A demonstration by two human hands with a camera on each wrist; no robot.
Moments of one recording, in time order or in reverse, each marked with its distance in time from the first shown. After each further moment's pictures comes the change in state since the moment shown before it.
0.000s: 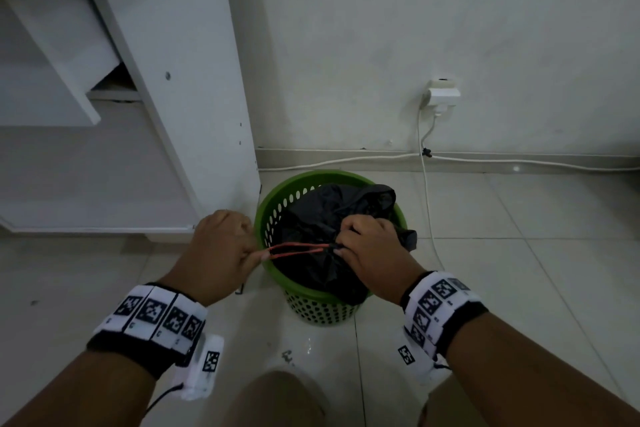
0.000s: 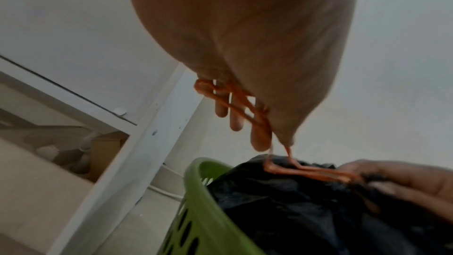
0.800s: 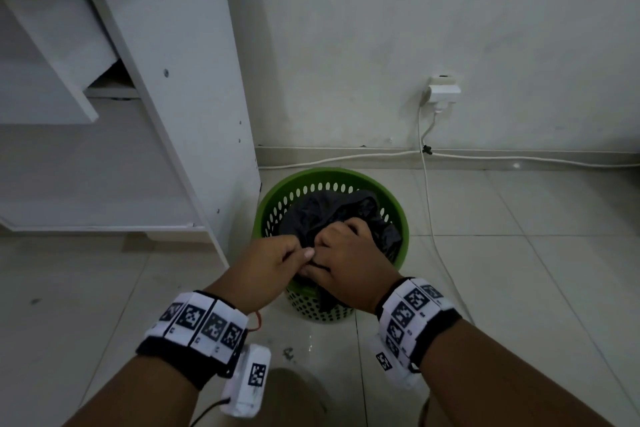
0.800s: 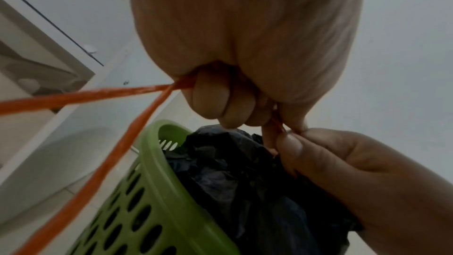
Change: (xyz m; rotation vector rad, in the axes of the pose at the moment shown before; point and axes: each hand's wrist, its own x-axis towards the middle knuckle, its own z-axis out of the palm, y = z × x) left_hand 0.011 0.066 0.009 -0.691 -0.201 -0.241; right_hand 0.007 -0.034 0.015 -0.057 0.077 -0.156
